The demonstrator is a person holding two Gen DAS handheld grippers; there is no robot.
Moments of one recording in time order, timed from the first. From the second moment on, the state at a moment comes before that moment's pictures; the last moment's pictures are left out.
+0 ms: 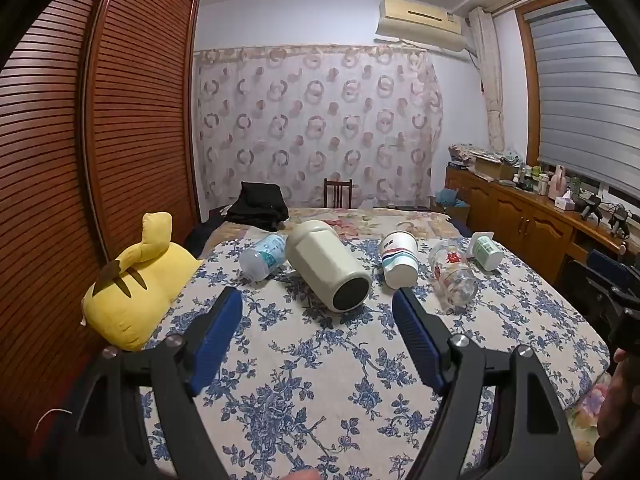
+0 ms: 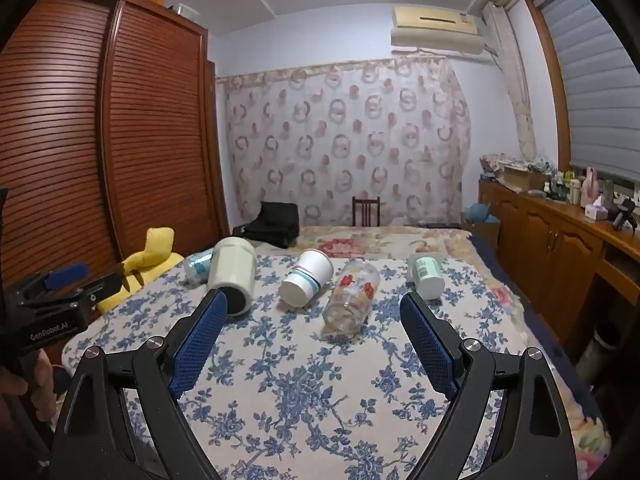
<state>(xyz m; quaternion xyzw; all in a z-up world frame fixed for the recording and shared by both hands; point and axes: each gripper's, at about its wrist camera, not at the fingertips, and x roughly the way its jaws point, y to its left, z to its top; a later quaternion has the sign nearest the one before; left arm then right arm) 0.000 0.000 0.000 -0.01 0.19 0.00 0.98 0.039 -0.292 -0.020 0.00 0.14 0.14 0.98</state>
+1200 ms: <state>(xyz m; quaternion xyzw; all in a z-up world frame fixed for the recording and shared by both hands) 0.000 0.000 0.000 -0.01 0.18 0.00 0.98 0.039 -0.293 -0.019 0.01 0.15 0.14 0.98</state>
